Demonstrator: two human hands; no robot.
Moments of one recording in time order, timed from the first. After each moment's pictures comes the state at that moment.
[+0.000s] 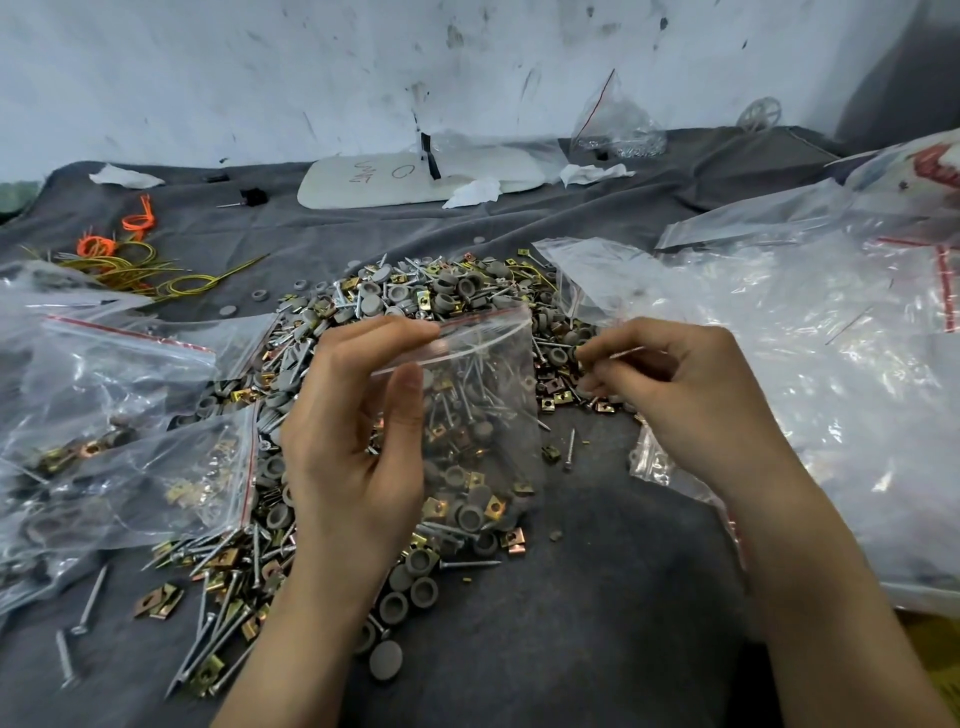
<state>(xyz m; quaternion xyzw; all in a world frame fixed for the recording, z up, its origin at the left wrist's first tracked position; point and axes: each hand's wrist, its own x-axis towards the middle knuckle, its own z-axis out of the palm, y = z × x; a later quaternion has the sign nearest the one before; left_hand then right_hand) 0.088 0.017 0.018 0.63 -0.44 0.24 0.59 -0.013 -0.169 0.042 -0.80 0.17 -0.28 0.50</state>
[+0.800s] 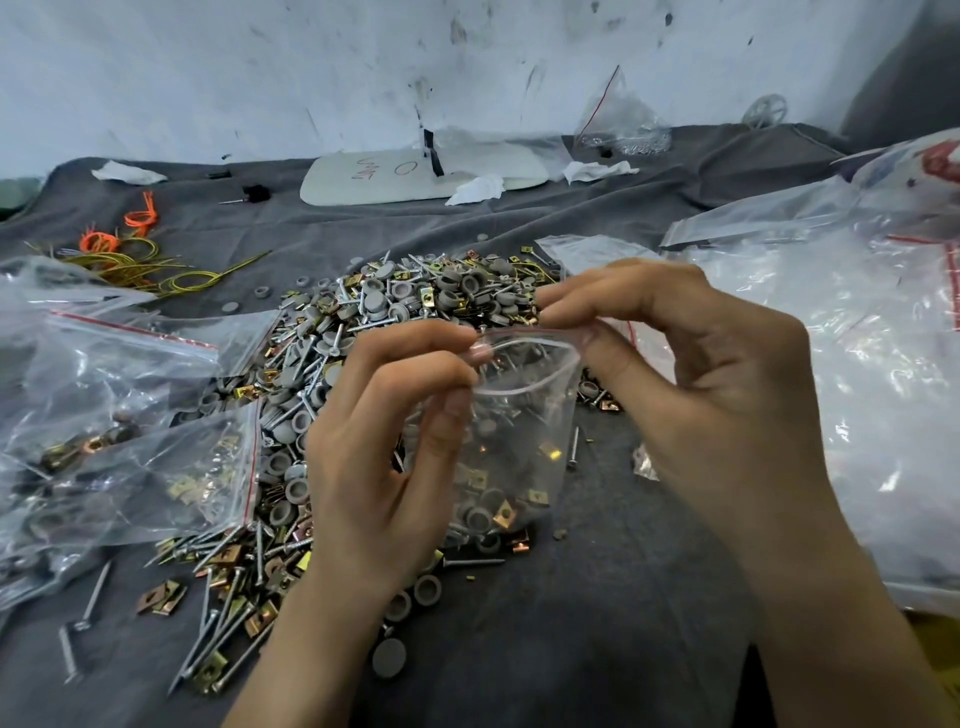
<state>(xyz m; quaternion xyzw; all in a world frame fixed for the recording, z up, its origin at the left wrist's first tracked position) 0.079 0.013 0.022 0.59 -0.51 0.23 0.58 -0.024 -0.124 0.074 -0.81 0.00 -0.44 0.40</state>
